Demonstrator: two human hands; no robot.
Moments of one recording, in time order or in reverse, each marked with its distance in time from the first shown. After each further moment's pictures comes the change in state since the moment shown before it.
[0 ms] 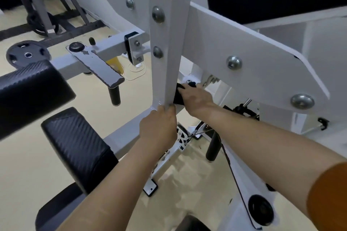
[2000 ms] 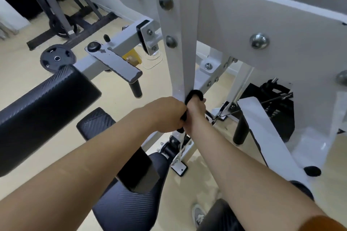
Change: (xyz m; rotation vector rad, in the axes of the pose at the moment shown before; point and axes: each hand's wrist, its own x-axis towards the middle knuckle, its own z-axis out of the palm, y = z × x) left_hand 0.017 -0.040 -0.050 0.171 -0.478 0.406; right_hand -0.030 -0.092 0.036 2.186 0.061 0.974
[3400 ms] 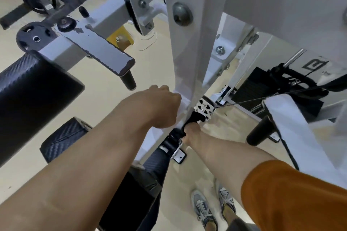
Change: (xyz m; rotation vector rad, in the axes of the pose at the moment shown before) left_hand 0.027 -0.042 0.005 0.041 -0.127 -0.124; right_hand 0.126 0.109 -0.036 -0.221 0.211 0.379
